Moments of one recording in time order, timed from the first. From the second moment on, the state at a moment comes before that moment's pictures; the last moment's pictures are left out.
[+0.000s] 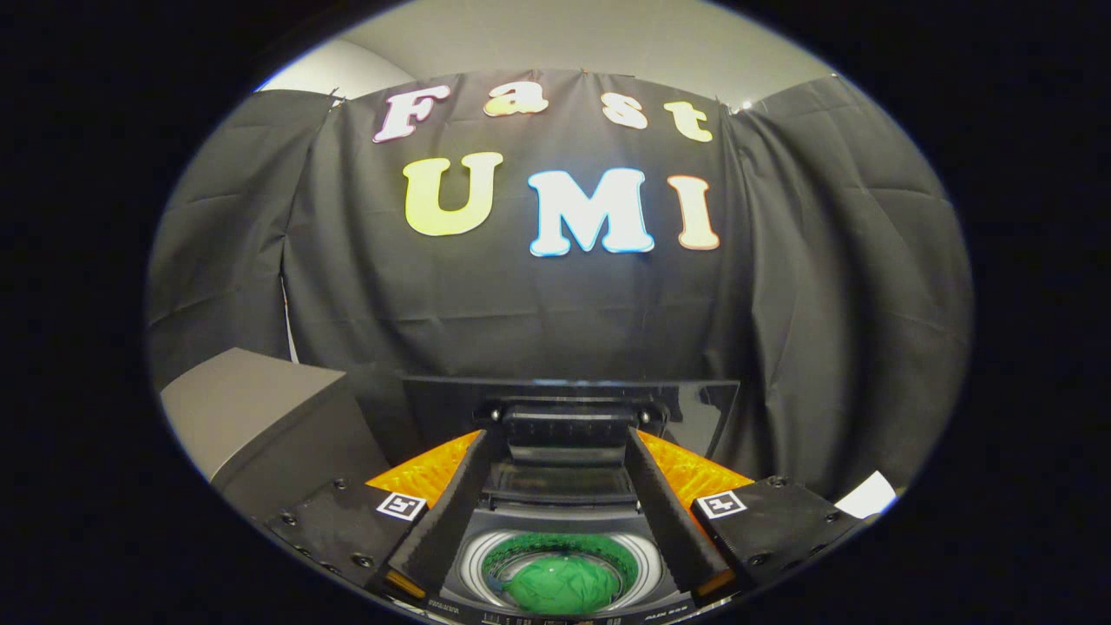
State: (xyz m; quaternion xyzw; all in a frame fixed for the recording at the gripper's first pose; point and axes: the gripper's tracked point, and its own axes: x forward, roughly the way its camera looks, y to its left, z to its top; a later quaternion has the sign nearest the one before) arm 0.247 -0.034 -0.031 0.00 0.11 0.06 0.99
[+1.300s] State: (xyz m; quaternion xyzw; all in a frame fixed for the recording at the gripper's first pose) arm 0.394 -0.023 -0.054 0.01 0.13 0.06 0.99
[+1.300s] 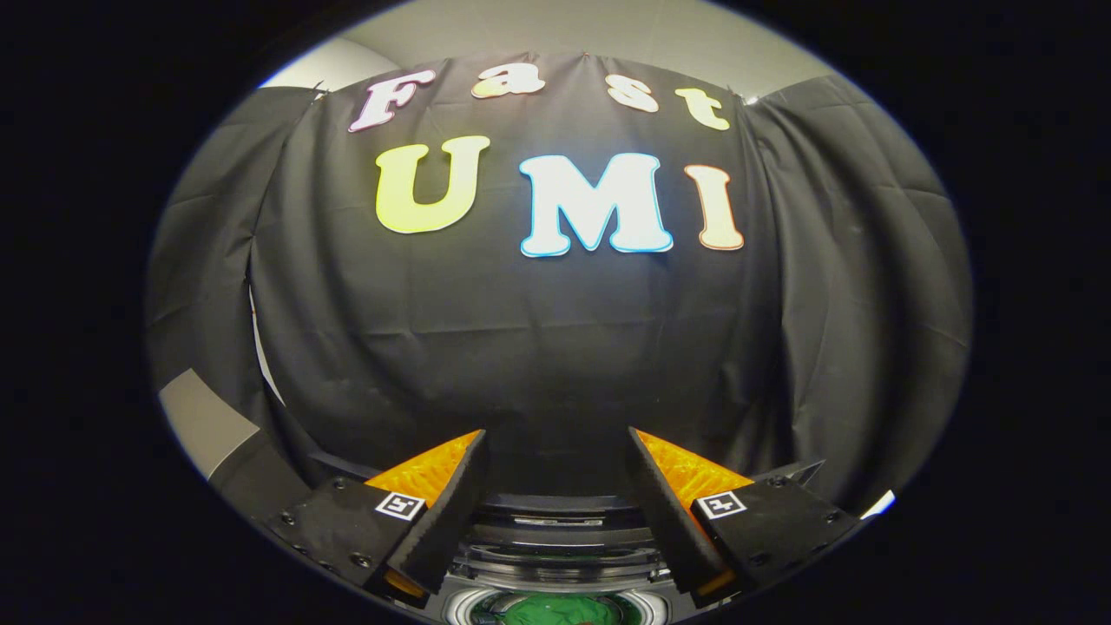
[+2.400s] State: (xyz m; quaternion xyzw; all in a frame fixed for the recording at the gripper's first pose) arm 0.326 -0.025 -0.061 0.02 0.10 0.07 0.99
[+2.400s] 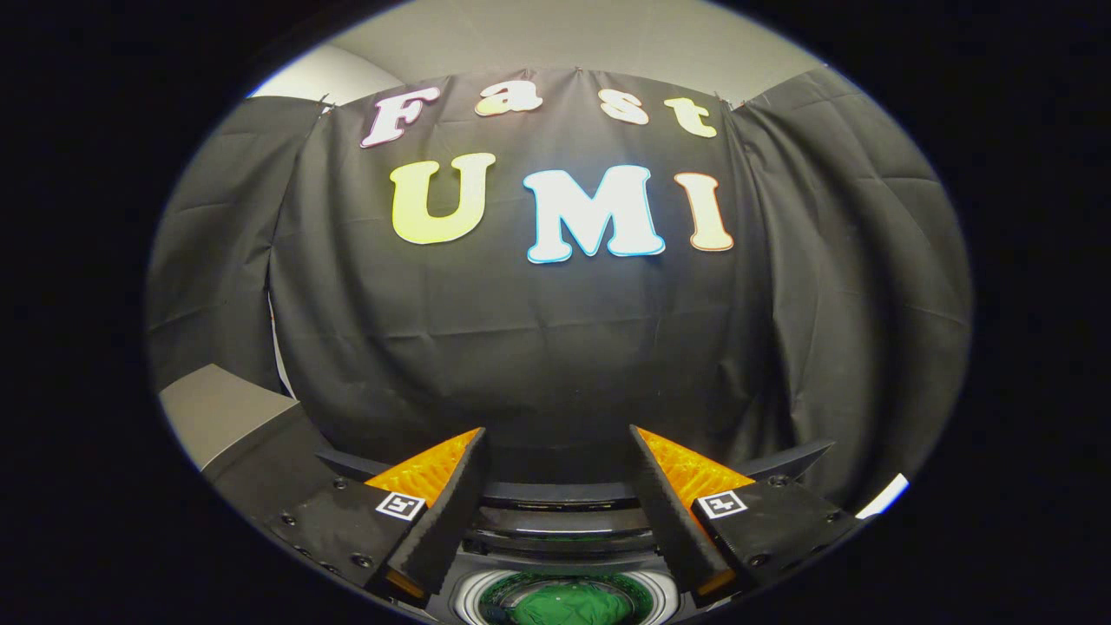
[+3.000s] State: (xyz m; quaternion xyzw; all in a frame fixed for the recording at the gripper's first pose) arm 0.279 -0.028 -0.075 0.02 0.09 0.06 0.99
